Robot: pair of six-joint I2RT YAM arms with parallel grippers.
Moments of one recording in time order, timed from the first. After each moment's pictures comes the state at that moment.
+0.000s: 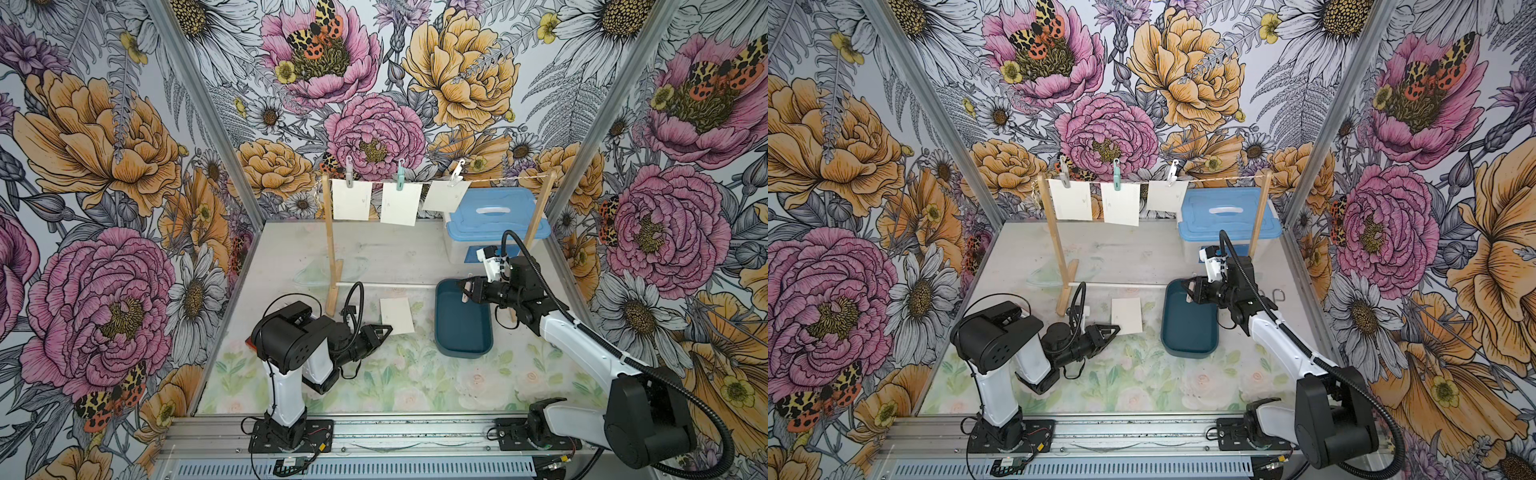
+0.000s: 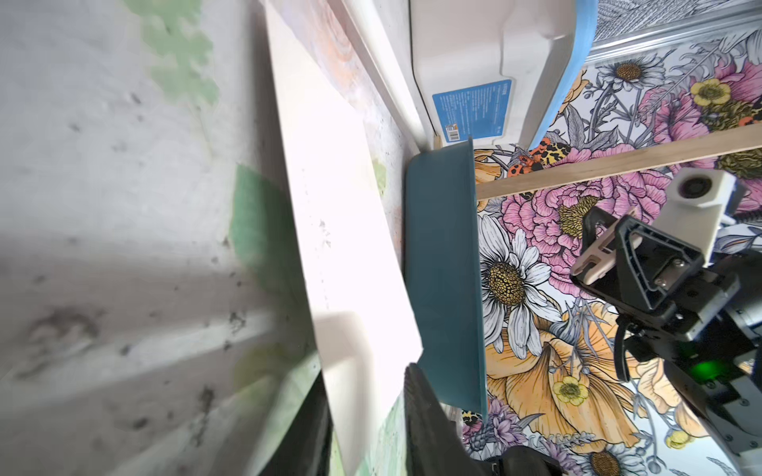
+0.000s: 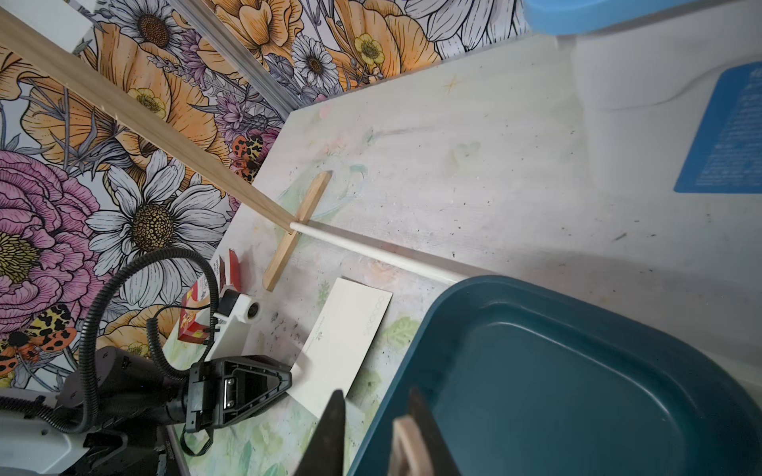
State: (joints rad) left arm -0.55 1.89 0.18 1.35 0.37 -1.22; right arm 0.21 1.28 0.76 -0.07 -0.60 0.34
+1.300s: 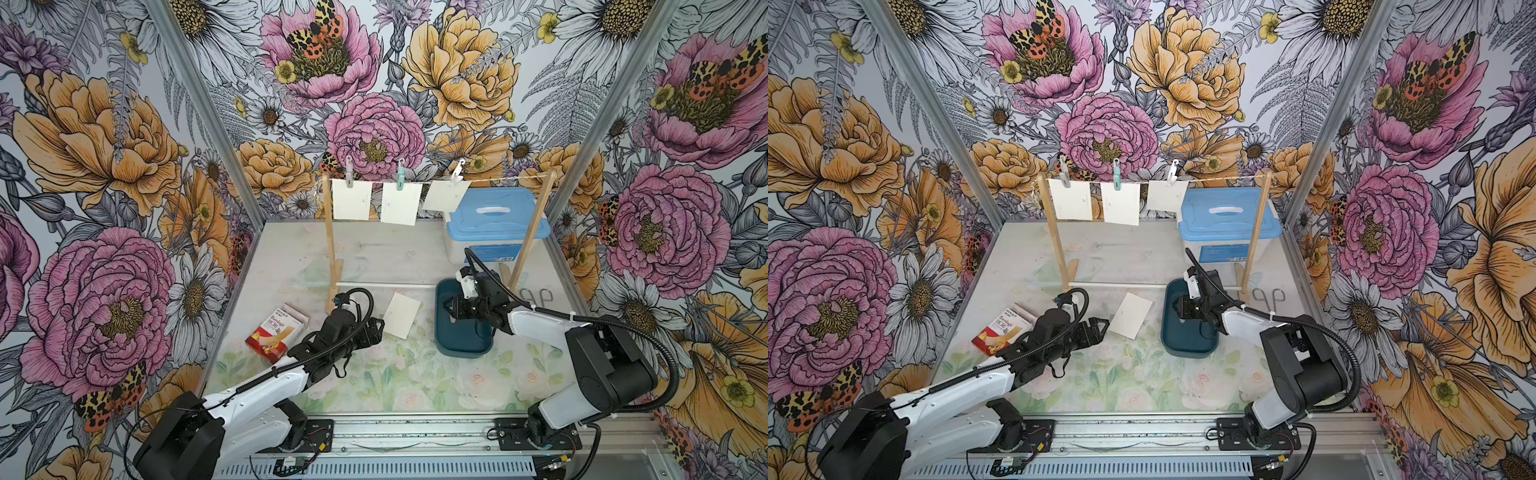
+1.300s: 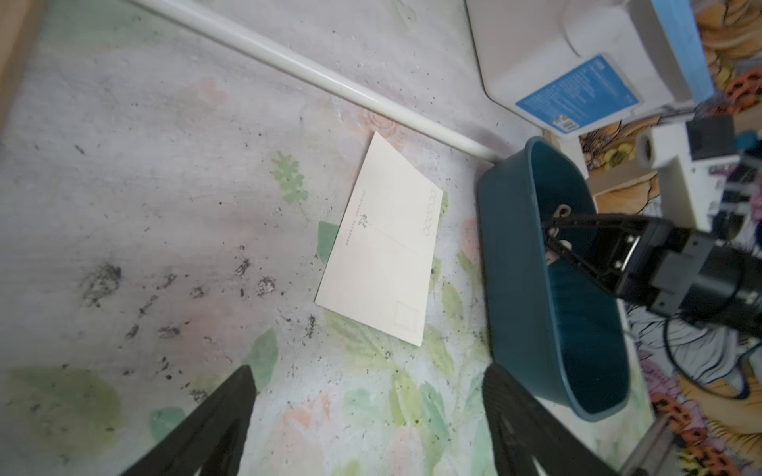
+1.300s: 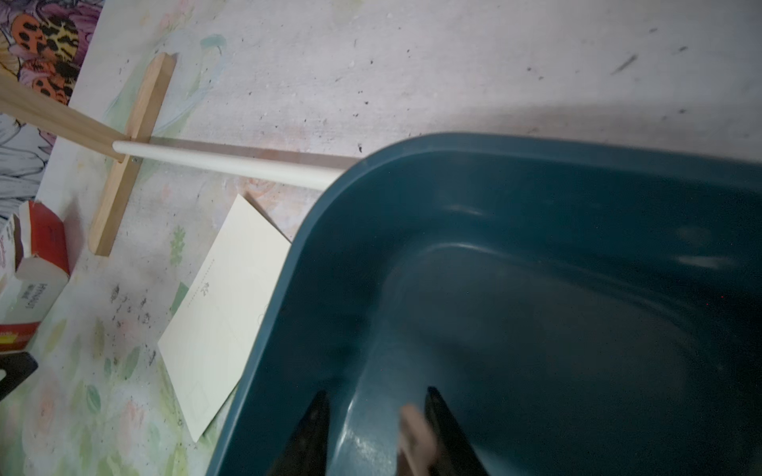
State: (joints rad) left arm -0.67 1.03 0.41 -0.04 -0.05 -0.78; right arm 0.35 1.55 0.71 0.00 -0.31 0.34
